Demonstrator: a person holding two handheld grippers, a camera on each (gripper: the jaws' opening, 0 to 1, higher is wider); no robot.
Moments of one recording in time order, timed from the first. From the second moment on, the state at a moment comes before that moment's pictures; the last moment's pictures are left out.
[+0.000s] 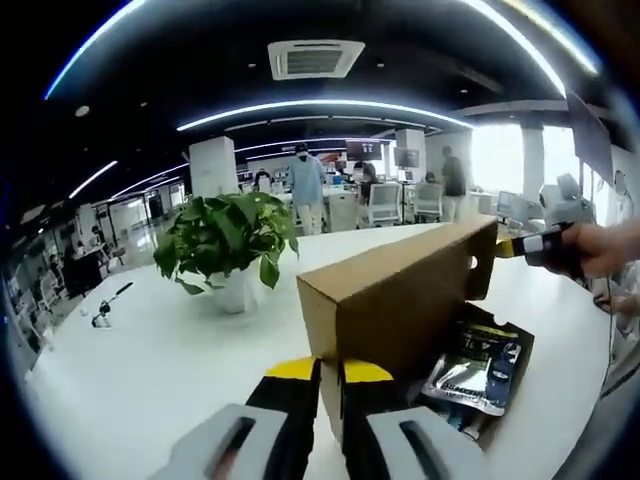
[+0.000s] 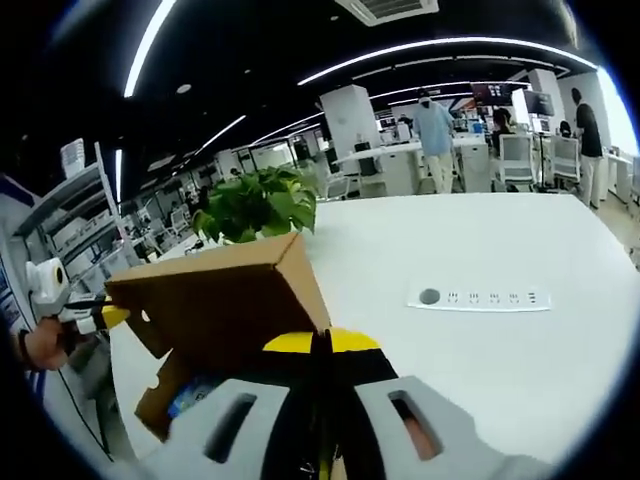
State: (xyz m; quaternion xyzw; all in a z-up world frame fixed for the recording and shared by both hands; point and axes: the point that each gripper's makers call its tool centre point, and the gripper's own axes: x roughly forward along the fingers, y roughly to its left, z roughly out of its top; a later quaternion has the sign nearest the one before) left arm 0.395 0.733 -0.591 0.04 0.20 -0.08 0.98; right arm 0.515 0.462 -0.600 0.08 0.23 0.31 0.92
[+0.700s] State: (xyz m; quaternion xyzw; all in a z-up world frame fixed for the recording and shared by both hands) left arm 0.415 0.743 -0.639 0.02 0.24 -0.07 0.97; right arm 0.530 0.472 -0.634 0.11 0.26 0.29 0.91
